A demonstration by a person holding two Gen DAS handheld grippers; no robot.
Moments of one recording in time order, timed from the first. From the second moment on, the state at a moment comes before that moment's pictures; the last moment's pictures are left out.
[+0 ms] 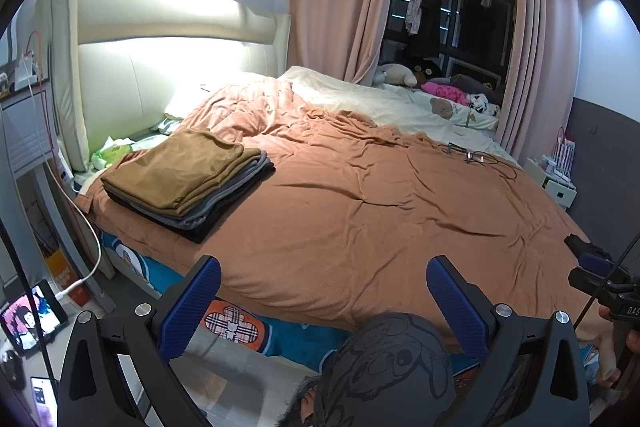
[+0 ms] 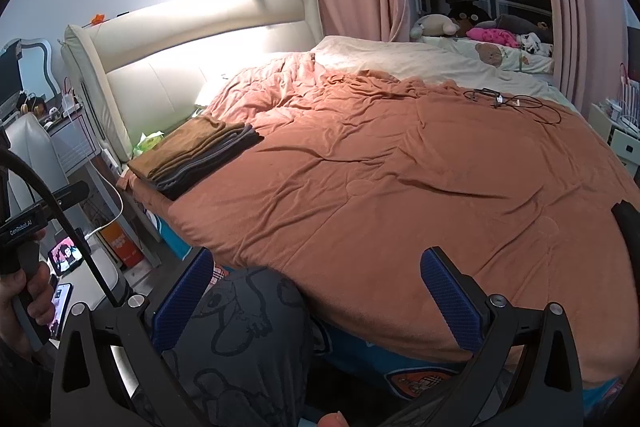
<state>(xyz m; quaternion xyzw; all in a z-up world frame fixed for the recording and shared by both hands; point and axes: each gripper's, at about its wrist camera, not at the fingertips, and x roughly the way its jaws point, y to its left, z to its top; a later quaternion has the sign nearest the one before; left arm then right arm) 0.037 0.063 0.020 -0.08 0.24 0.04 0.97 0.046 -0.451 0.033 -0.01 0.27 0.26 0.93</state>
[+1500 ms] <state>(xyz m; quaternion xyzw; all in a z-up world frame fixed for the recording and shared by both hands) 0.030 0.059 0.032 -0.06 0.22 0.04 0.97 0.041 -0.455 0.036 0.00 0.26 0.25 0.93</state>
